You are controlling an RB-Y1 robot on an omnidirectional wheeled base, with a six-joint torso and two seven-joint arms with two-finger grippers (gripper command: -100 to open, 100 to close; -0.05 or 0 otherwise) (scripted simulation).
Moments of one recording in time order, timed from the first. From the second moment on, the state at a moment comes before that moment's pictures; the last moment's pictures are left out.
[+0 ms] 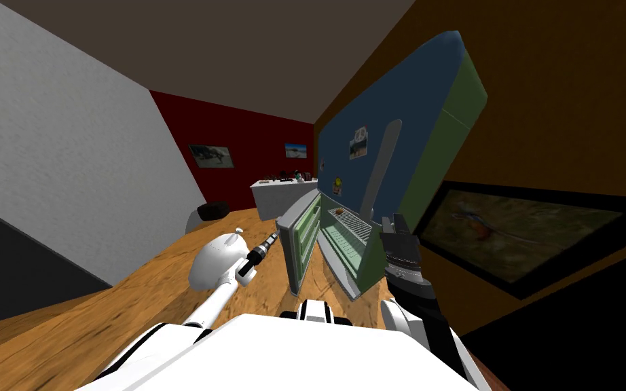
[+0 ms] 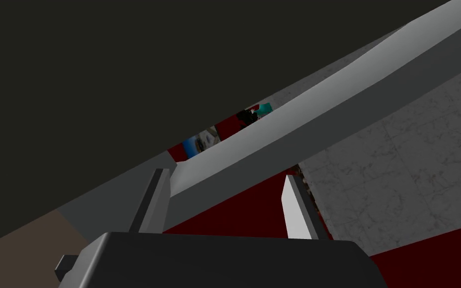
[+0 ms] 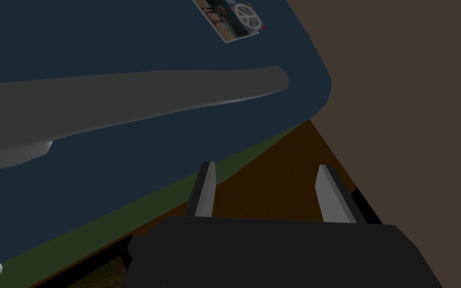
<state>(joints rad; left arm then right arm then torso) -0.22 0.40 0.03 -0.87 -0.48 -0.65 0.20 0.49 0.02 0.02 -2.31 0.06 -0.55 0.06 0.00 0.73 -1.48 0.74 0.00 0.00</state>
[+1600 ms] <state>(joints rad) -0.20 0.48 -0.07 -0.91 -0.58 -0.82 0.36 0.49 0.02 0.02 -2.31 0.06 -0.55 0.06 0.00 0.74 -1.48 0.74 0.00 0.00</state>
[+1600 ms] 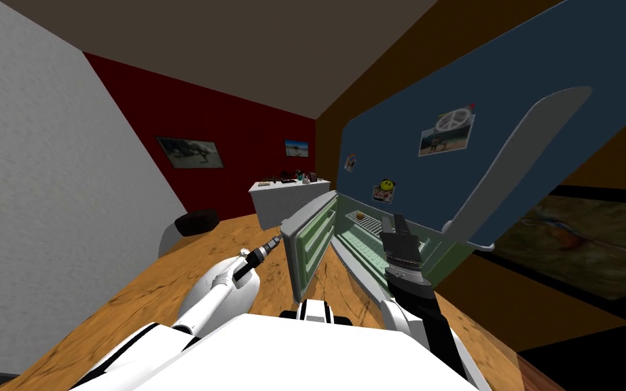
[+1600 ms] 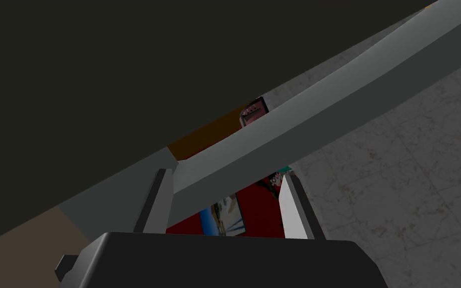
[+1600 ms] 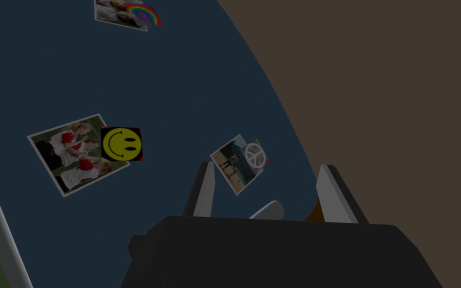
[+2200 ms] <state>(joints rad) -0.24 0.56 -0.07 -0.92 -0.60 -0.81 0.47 0.49 0.02 0.02 -2.31 0.06 -0.55 0.06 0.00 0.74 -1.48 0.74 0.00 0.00</state>
